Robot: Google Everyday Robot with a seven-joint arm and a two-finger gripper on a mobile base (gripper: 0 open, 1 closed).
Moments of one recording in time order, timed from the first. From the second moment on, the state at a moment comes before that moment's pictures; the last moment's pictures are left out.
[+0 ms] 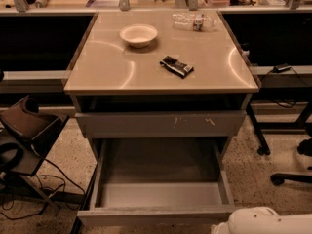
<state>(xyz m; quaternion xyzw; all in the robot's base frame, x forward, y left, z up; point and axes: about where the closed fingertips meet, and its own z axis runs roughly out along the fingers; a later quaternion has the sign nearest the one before) 0.270 -0.159 0.412 -0.47 0.86 0.17 0.05</state>
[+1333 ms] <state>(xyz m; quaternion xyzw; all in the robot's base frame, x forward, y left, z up) 0.381 -0.179 0.359 -0.43 0.89 0.15 0.10</state>
